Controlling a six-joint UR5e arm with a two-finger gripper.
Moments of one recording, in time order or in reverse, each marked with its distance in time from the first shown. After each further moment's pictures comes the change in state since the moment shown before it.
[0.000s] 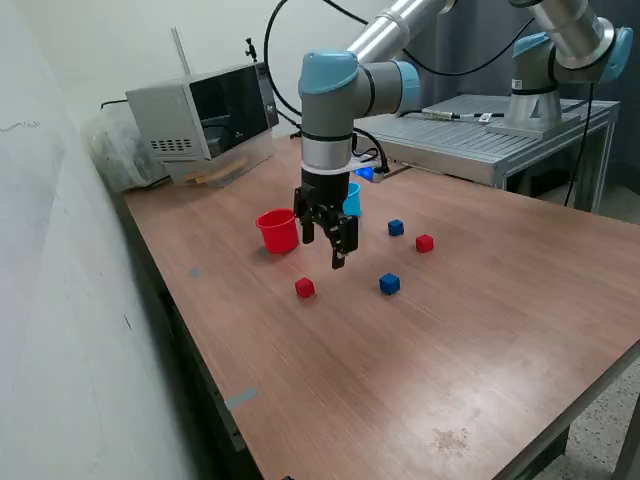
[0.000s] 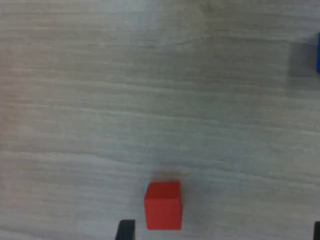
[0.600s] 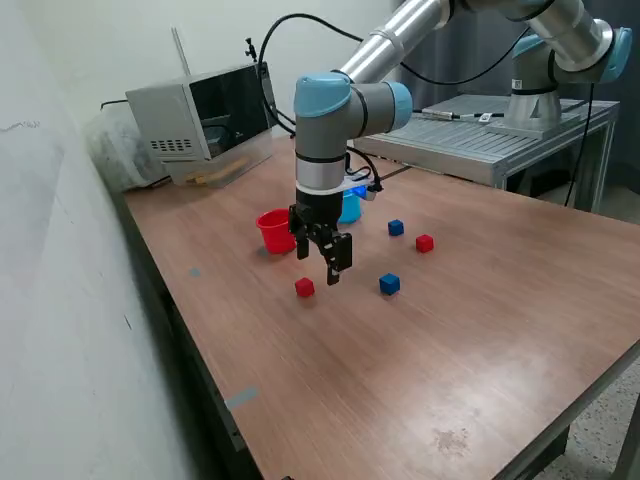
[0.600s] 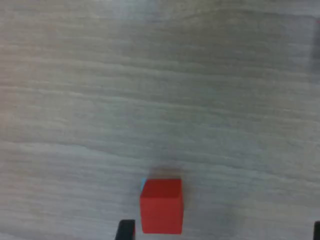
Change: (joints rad) arm -0.004 0.067 -0.061 -0.008 0.001 -0.029
